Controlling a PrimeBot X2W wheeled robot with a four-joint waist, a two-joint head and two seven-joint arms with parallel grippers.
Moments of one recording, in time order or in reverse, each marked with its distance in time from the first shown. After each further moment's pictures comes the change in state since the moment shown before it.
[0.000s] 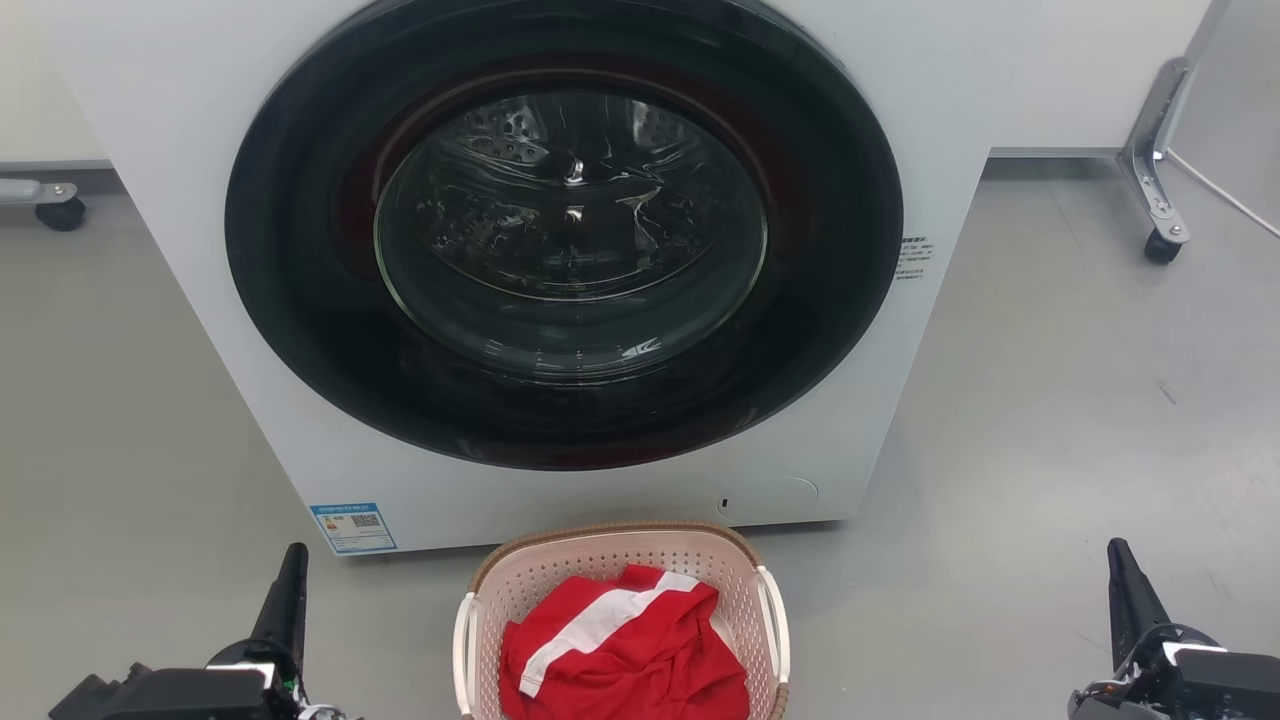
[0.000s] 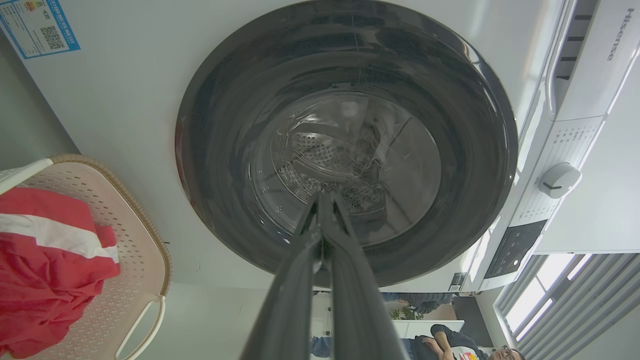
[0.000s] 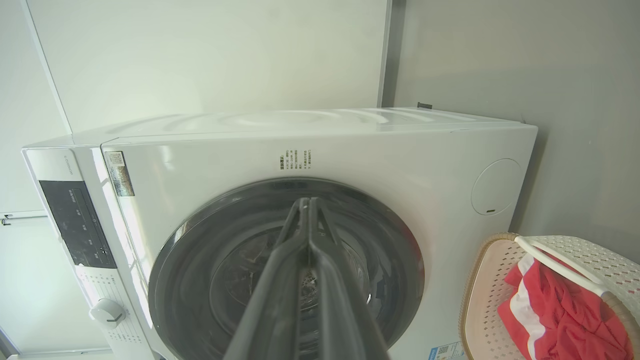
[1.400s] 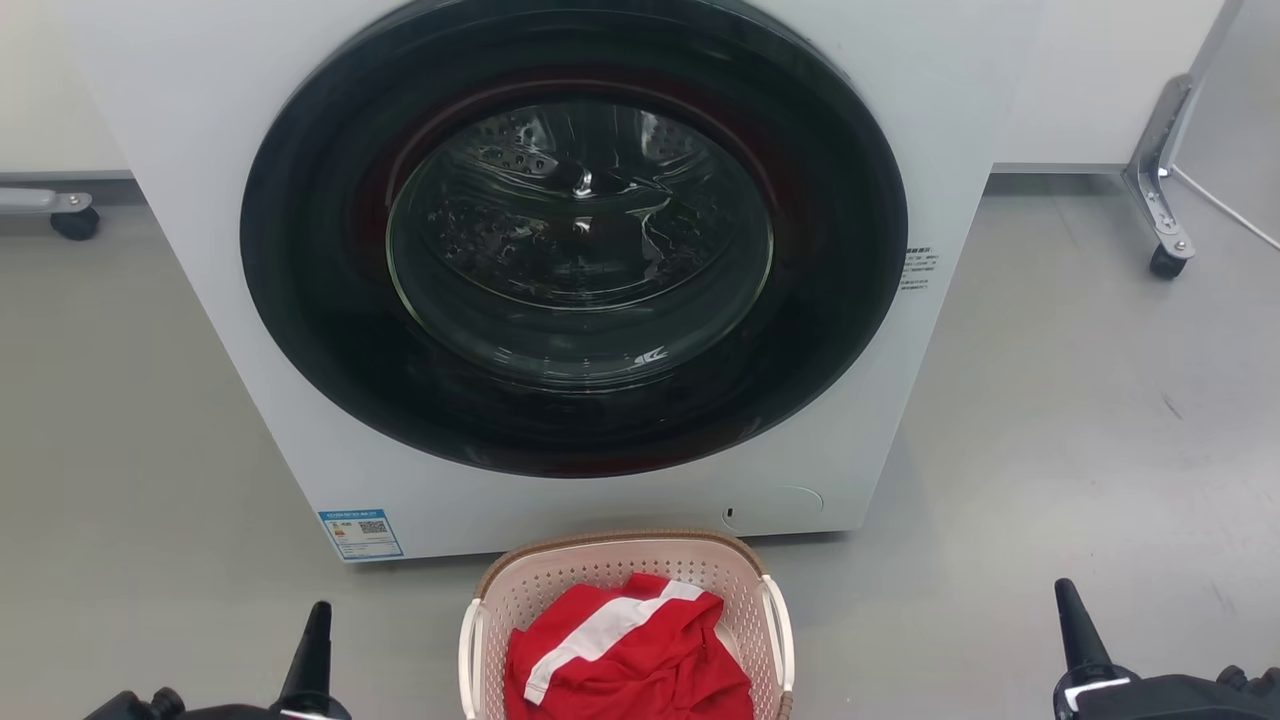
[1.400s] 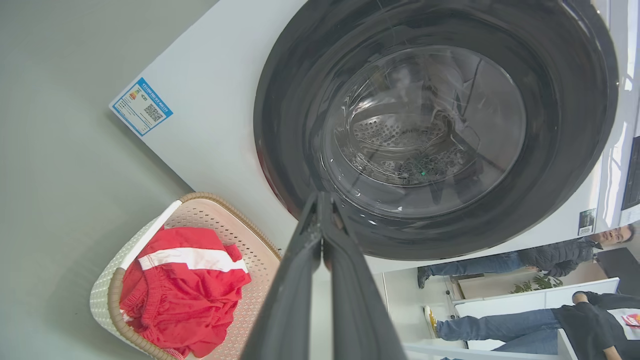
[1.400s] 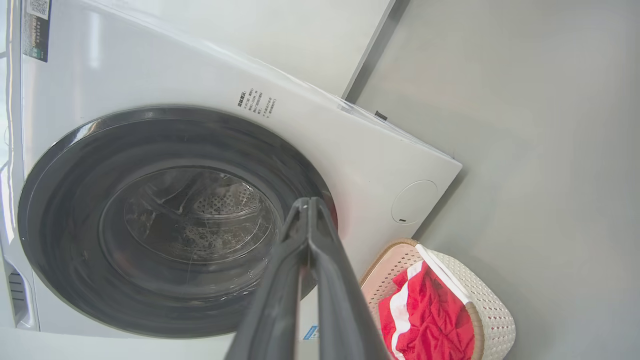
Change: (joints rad) left arm 0.094 0.025 -0.094 -0.041 0.388 0.074 -0.101; right arm 0.086 -0.002 0.132 -0.065 -0.408 -0.075 -0.104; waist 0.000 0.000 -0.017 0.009
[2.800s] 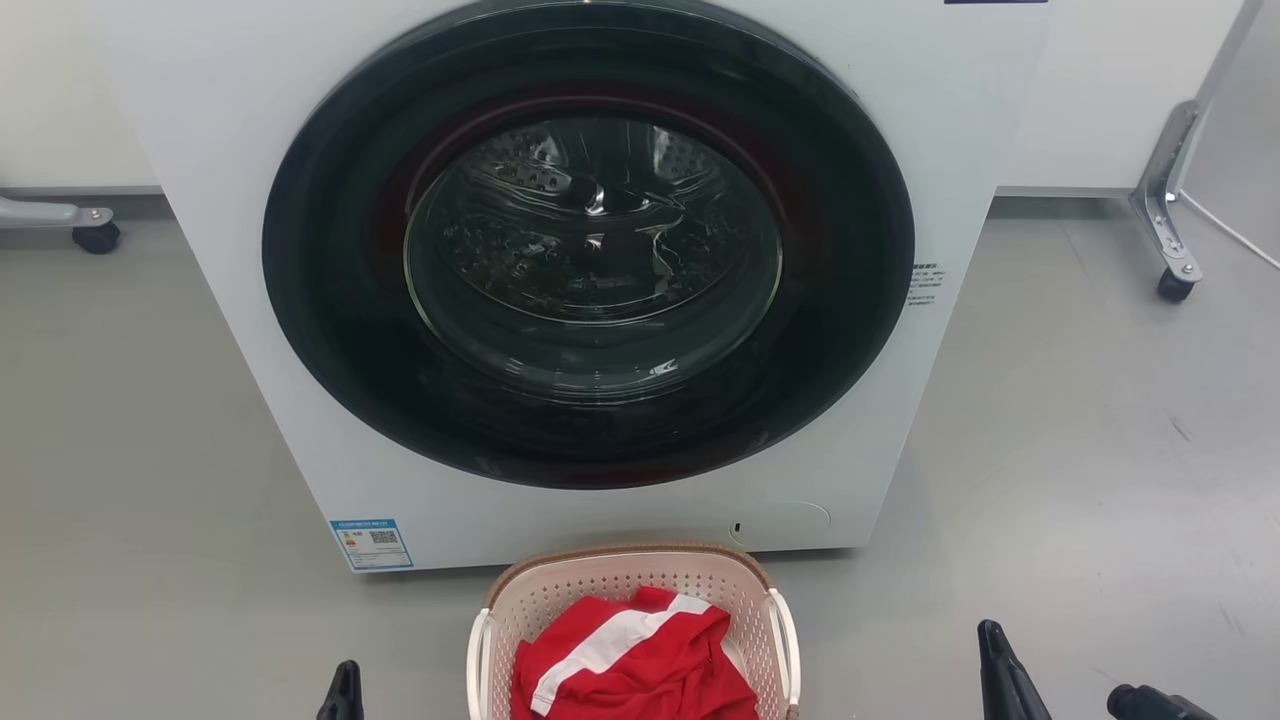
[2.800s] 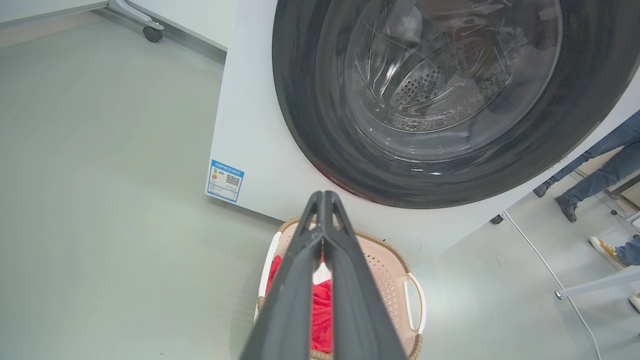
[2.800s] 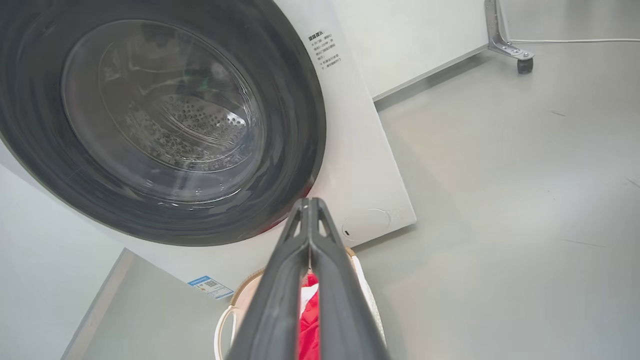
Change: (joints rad) left arm 0.123 0.036 -0.138 -0.063 0.560 0.109 -0.153; right arm 0.112 -0.005 0.198 -0.100 -0.611 -0.106 -0.157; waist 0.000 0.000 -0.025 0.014
